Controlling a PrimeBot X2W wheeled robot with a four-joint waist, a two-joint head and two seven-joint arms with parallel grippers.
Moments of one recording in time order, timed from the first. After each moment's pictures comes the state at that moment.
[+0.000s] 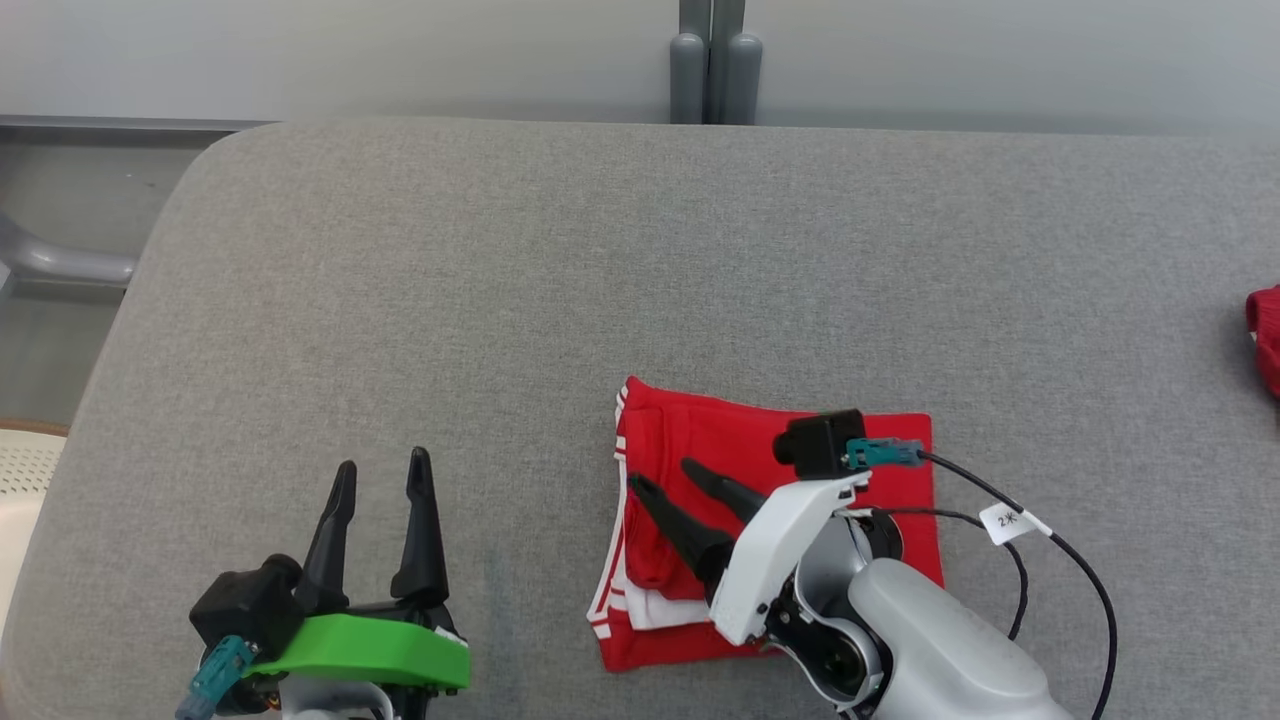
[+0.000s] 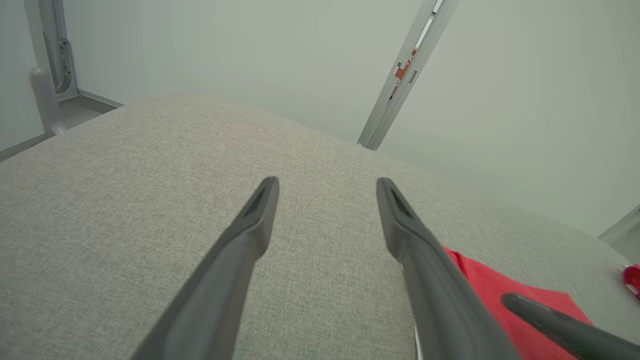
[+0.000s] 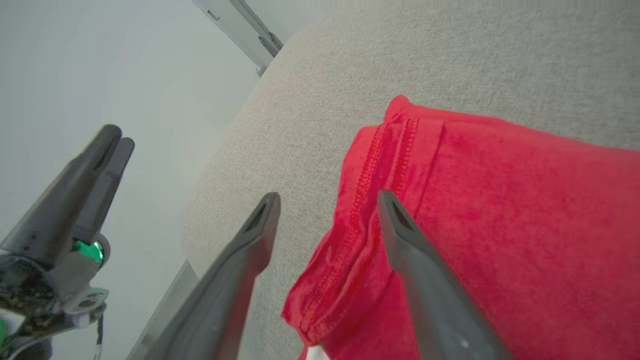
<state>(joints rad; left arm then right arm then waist) -0.03 0.09 -0.22 0.14 -0.52 0.02 -0.26 -0.43 -0.05 0.66 0.47 0.83 0.13 0.07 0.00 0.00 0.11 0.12</state>
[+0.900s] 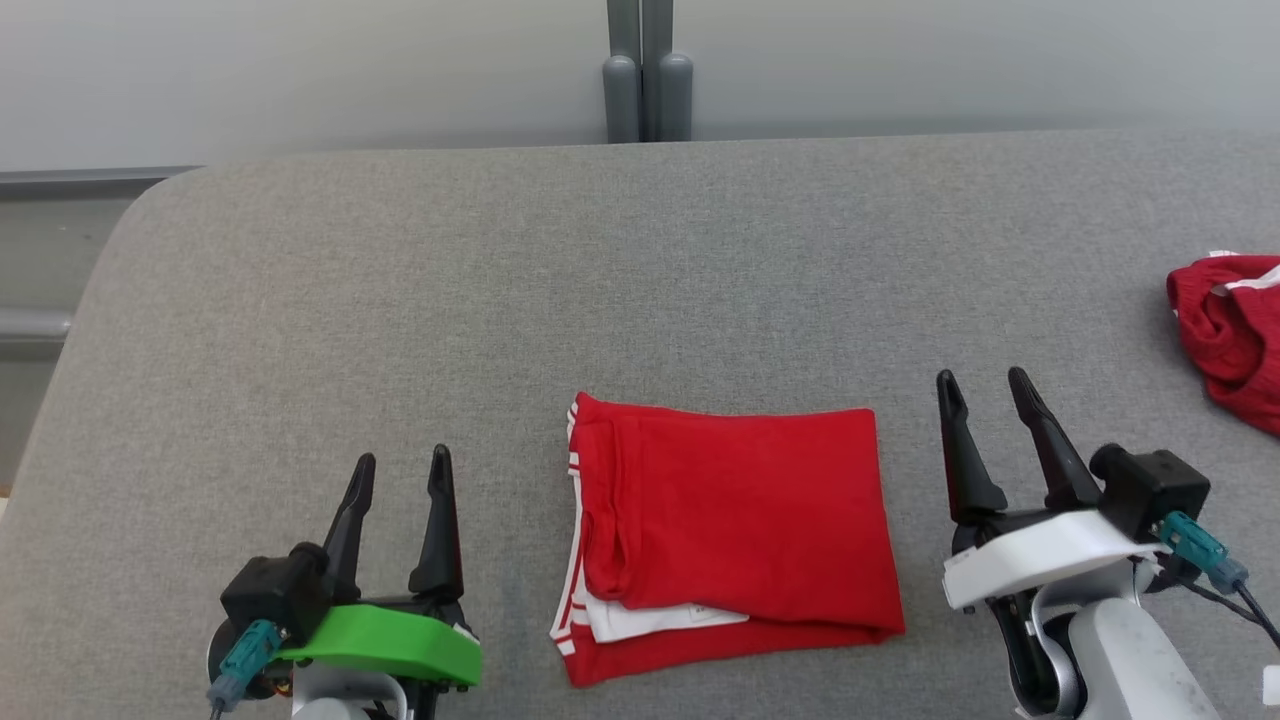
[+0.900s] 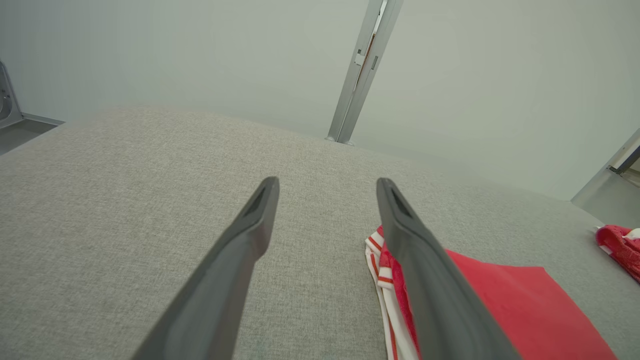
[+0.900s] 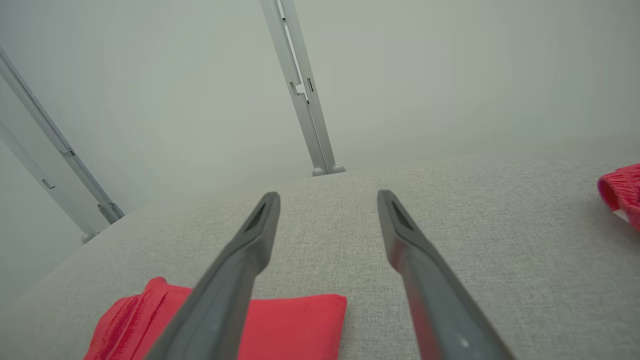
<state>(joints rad) -0.07 0.08 -0.23 0.19 -0.46 0.00 -0.26 -0.16 -0.08 0.09 0.22 0.34 0.13 -0.26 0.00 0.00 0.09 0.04</state>
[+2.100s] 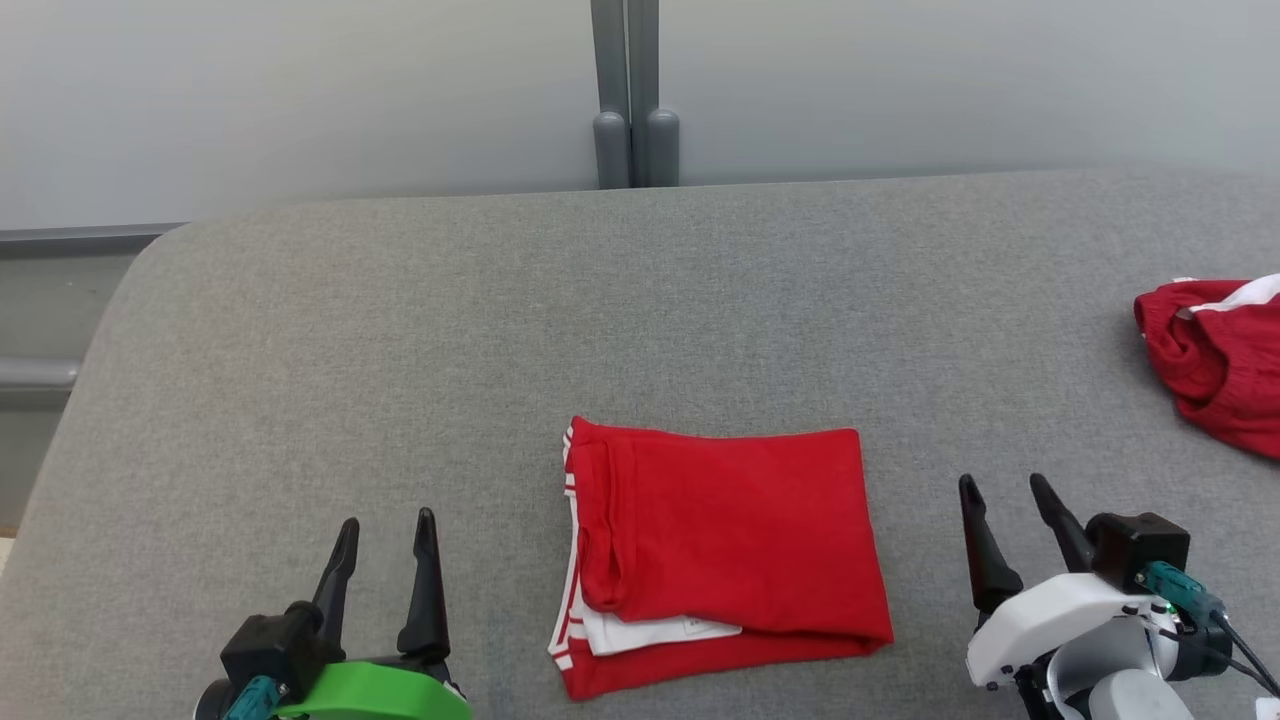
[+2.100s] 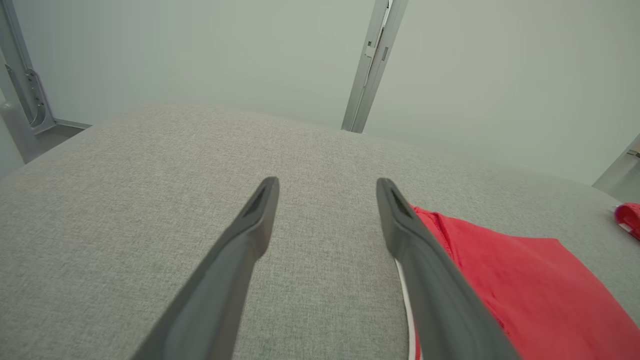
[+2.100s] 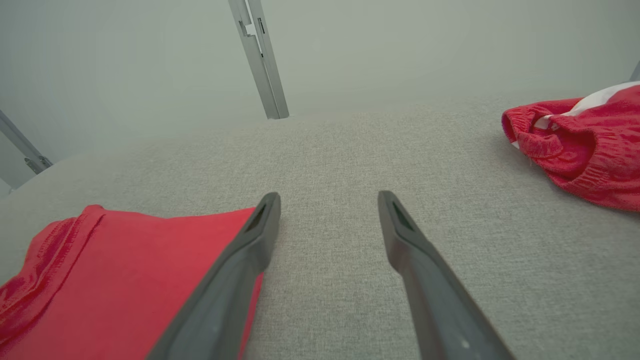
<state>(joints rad) 0.03 0.06 -0.16 0.21 -0.36 -0.02 -0.26 -0.04 -0.05 -0.02 0.24 0.20 0.13 -0.15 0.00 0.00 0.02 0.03</state>
